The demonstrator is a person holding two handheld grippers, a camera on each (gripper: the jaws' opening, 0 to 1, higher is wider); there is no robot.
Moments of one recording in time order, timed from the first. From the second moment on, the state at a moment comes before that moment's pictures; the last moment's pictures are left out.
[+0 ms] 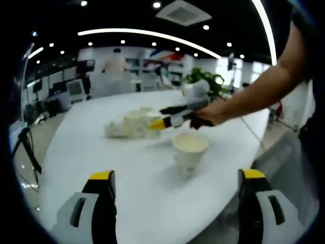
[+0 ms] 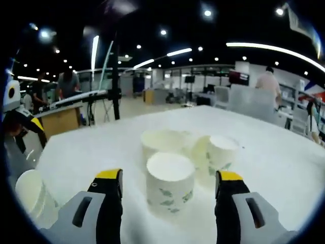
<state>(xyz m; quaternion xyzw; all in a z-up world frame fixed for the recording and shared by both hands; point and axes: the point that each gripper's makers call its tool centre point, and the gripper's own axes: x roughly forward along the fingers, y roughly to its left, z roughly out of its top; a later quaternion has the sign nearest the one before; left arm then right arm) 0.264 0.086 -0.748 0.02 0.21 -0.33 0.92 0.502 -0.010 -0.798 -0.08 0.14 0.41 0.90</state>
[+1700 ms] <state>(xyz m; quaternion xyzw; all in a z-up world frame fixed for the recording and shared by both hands) 0.262 0.082 -0.751 0.03 0.22 -0.34 0.91 0.507 -0.028 -0.804 -0.08 0.19 0.41 0.89</state>
